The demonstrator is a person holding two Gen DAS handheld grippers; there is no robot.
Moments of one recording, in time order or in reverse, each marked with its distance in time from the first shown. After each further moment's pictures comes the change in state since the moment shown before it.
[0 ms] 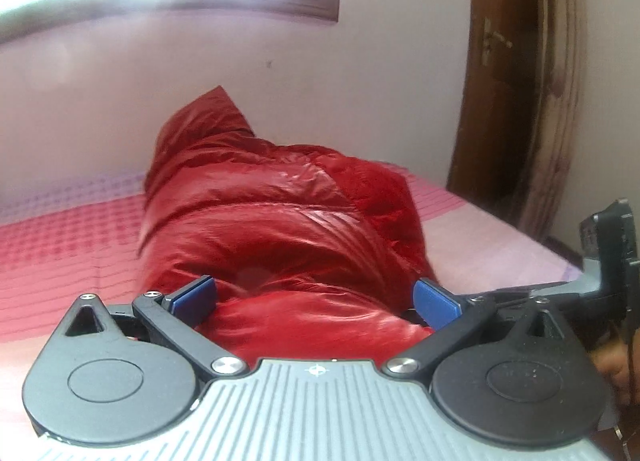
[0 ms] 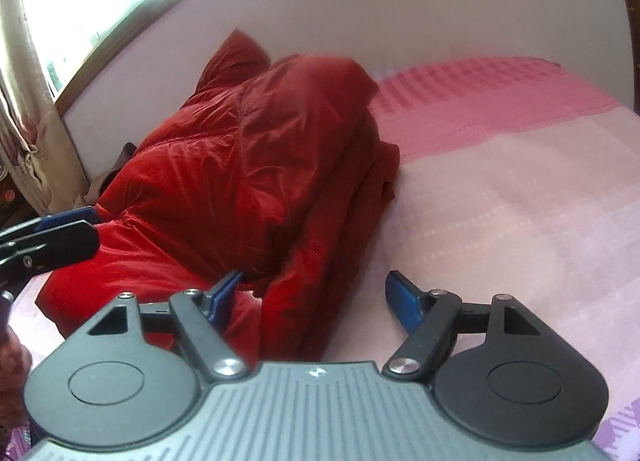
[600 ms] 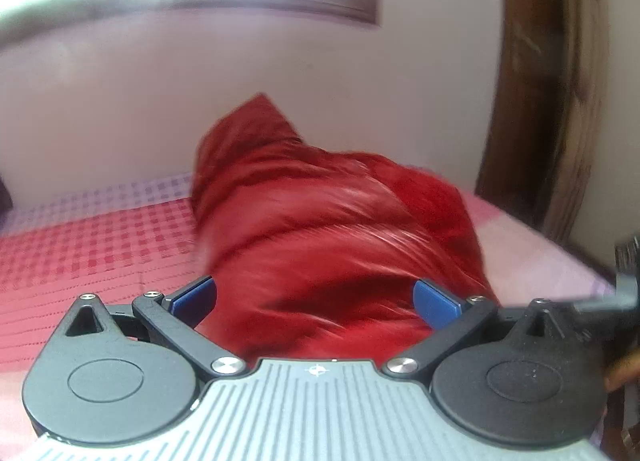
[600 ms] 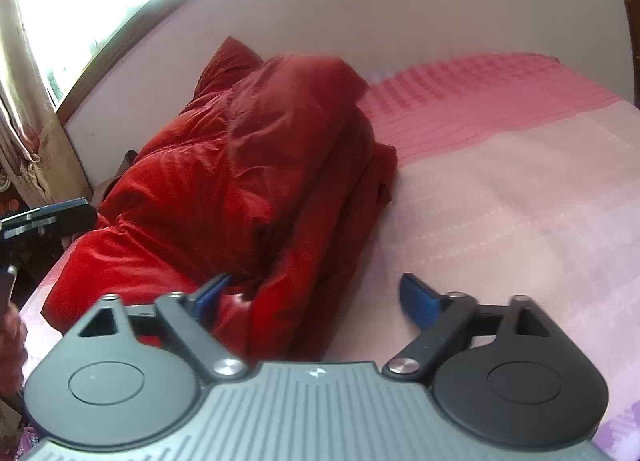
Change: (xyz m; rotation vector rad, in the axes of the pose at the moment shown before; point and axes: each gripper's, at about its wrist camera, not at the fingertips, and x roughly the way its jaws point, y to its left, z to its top) left arm 0.006 0.063 0.022 -0.055 0.011 0.026; right arm 0.004 -0.009 0.005 0.029 0.003 0.029
